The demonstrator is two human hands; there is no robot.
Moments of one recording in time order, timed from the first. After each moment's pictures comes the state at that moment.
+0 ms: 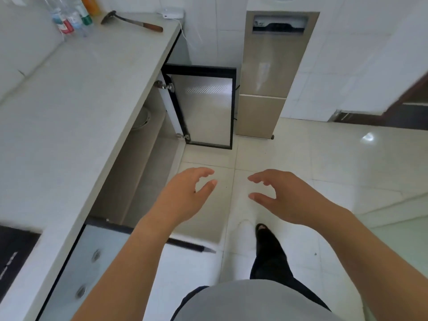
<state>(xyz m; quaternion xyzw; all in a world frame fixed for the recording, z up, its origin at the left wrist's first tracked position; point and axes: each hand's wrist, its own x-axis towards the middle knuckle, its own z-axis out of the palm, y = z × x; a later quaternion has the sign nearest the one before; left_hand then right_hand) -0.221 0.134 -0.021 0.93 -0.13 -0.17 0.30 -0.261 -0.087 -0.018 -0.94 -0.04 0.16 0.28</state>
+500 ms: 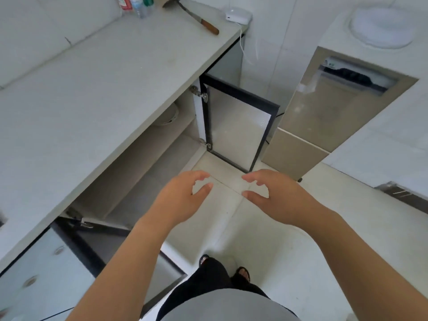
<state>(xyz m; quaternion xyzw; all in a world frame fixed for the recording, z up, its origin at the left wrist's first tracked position) -0.052 0.060 -0.035 0.93 0.09 -0.12 0.34 0.001 -0.154 -0.024 -0.91 -0.22 0.22 0.27</state>
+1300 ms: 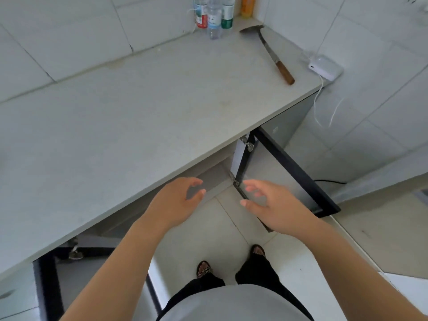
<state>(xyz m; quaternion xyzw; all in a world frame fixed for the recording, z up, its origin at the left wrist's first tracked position) 0.150 0.183 -0.048 0.89 0.27 -0.09 0.36 0.276 -0.009 -0.035 -0.84 -0.33 0.32 0.28</state>
